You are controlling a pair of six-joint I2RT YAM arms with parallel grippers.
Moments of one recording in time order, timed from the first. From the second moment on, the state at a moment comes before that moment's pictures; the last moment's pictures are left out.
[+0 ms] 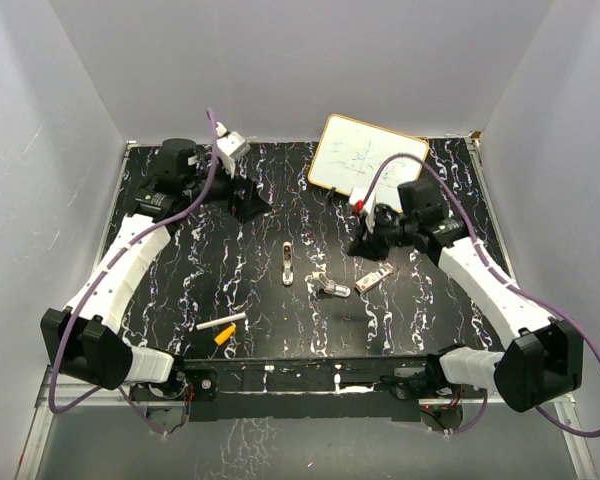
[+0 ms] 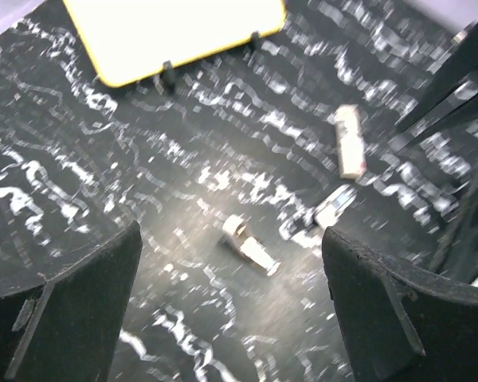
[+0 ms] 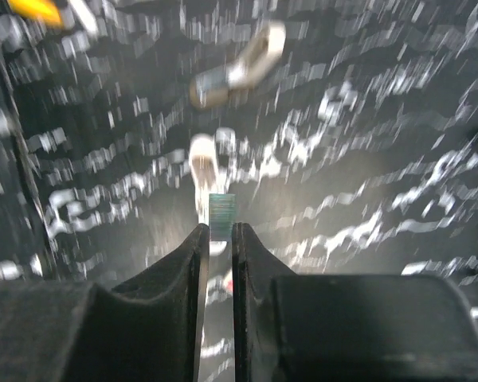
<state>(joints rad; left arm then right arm) -0.31 1.35 1.30 -0.50 0.62 0.23 0.33 1.22 0.96 -0.63 -0.72 -0.68</state>
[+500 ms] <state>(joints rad) -0.29 1.49 1.36 0.17 0.91 -0.66 0.33 1.39 1.24 -0.01 -0.95 0.27</state>
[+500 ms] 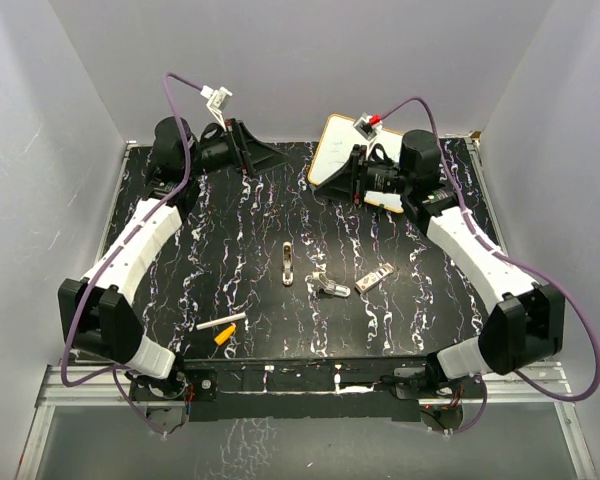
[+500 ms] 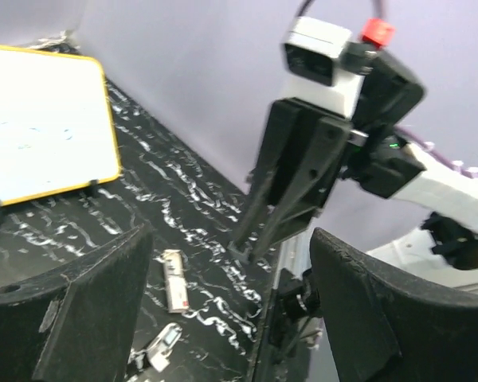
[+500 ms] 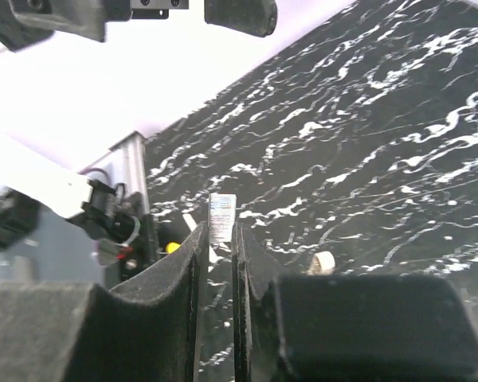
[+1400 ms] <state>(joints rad) -0.37 1.52 1.19 0.62 0.96 -1.03 0.33 1.51 1.18 0.61 -1.08 0.91</state>
